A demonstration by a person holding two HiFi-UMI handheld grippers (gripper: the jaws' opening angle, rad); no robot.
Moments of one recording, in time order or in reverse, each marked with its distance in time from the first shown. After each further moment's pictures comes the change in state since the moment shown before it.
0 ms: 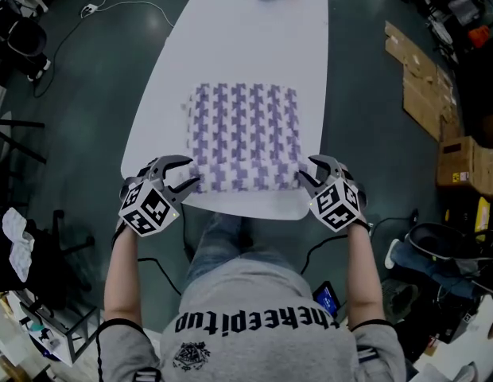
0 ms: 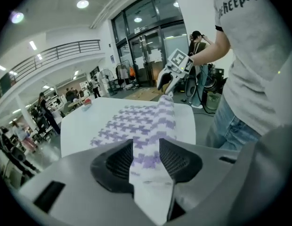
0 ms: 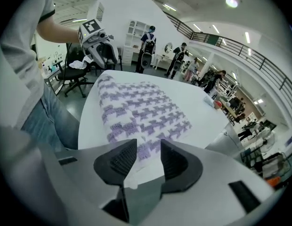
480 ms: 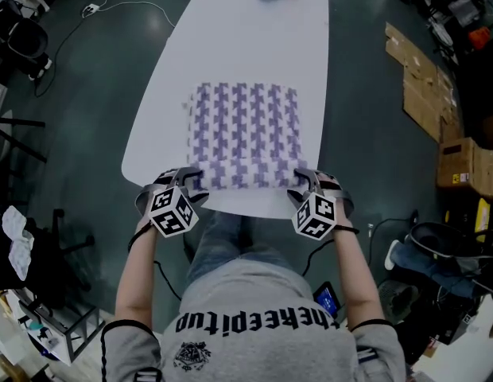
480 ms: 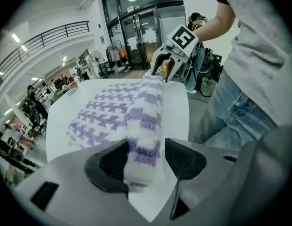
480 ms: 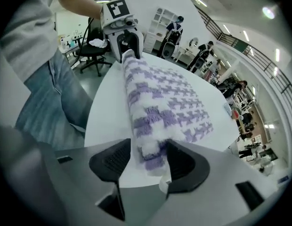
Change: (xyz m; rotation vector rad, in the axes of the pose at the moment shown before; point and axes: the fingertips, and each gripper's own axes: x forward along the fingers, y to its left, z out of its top) left arm 0.056 -0.053 -0.043 0.028 0.231 -0.082; right arm 0.031 0.060 -0.038 -0.253 0.123 0.077
